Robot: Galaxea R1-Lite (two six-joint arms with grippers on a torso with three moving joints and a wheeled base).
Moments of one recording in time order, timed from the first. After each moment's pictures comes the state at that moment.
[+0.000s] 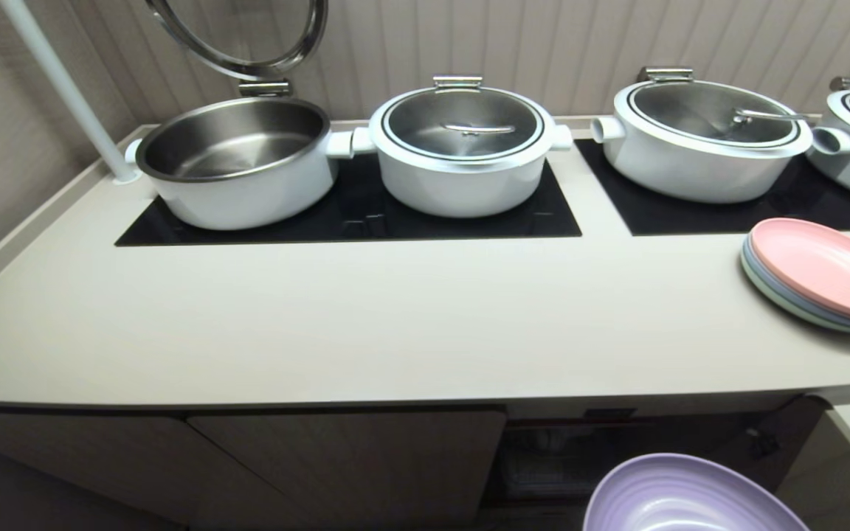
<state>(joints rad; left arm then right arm) 0.00 0.00 0.00 0.00 0.00 -0.02 0.38 0.96 -0.57 0.67 0.10 0.73</state>
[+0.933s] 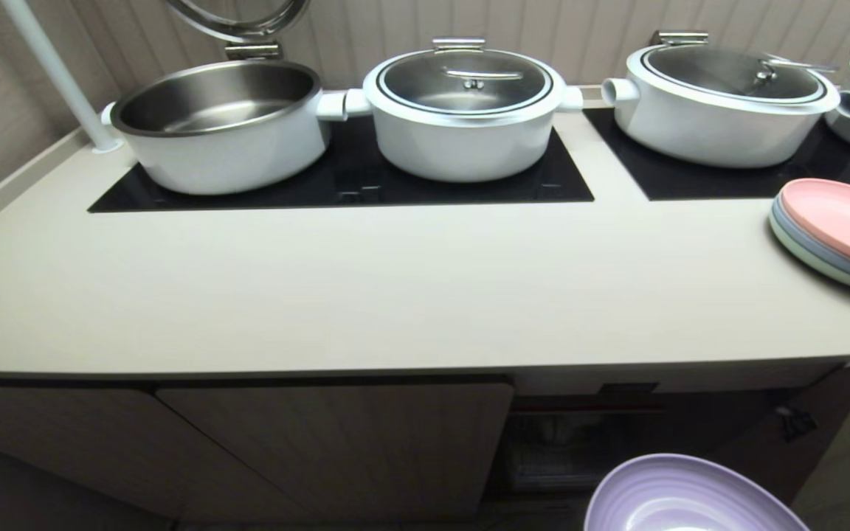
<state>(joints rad) 0.00 0.00 0.00 0.00 0.00 -0.02 0.38 0.96 -0.57 0.67 0.10 0.75</state>
